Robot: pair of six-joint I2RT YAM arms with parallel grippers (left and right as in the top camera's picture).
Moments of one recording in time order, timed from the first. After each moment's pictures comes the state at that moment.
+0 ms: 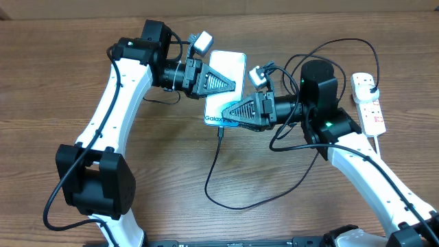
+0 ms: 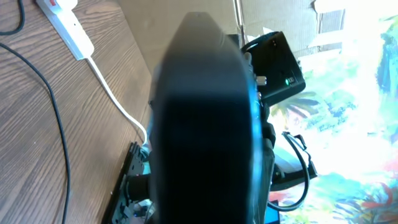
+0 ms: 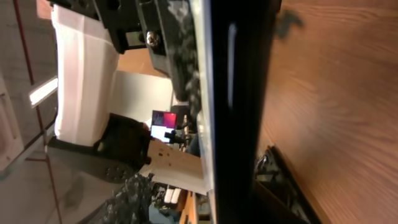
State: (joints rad) left arm -0.20 1.91 1.74 -1.23 1.52 0.11; right arm 0.33 1.42 0.98 0.11 -1.30 1.03
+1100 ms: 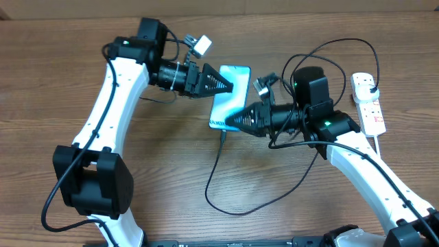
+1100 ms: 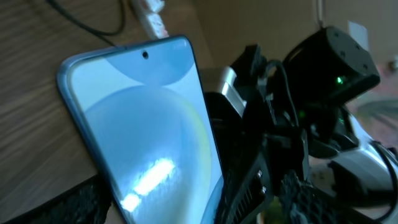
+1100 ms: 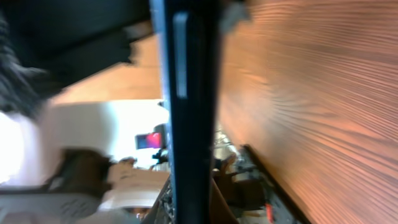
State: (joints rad) left arm -0.17 1.91 1.75 -1.22 1.24 0.13; right arm 0.33 1.43 0.97 -0.22 -1.13 0.87
